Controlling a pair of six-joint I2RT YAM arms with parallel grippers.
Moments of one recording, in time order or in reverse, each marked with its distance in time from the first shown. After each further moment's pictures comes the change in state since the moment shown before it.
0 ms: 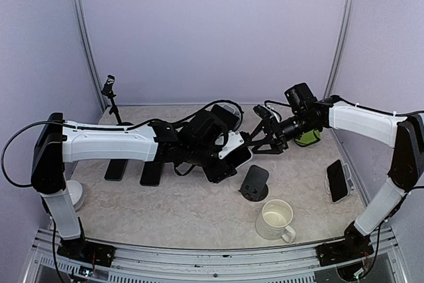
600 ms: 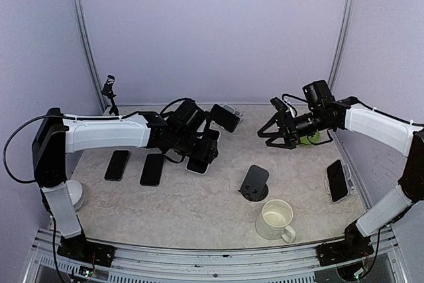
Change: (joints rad) left arm 0.151 0.000 -0.013 -0.071 -0.039 -0.599; right arm -0.101 -0.130 -0.070 0.043 0.055 0.013
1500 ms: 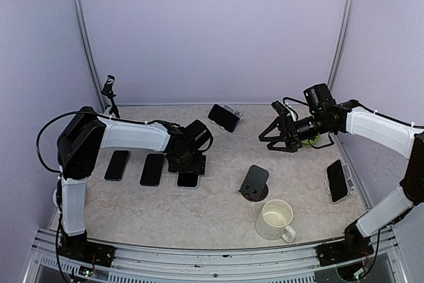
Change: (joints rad) left arm 0.079 0.231 0.050 -0.184 -0.099 -0.356; right arm 0.000 -0.024 -0.050 0.002 0.012 -0.010
